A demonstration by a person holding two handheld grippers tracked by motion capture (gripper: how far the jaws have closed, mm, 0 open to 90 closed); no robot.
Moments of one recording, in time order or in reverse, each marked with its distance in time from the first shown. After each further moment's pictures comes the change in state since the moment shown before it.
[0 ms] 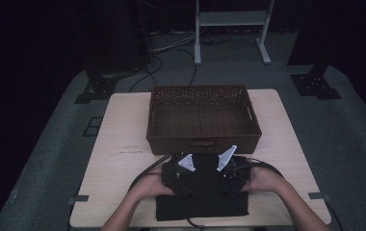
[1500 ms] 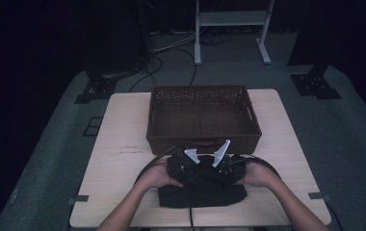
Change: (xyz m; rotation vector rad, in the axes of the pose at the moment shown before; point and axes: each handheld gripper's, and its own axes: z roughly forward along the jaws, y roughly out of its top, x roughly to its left) left arm 0.020 0.015 0.006 0.052 -0.132 -0.055; right arm -0.008 0.016 -0.001 0.065 0.043 0.026
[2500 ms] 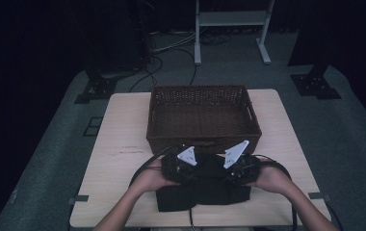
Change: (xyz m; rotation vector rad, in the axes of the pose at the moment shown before) left arm -0.040 0.012 -0.049 -0.097 0.139 0.129; right arm 0.034 -0.008 -0.061 -0.171 -0.081 -0.077
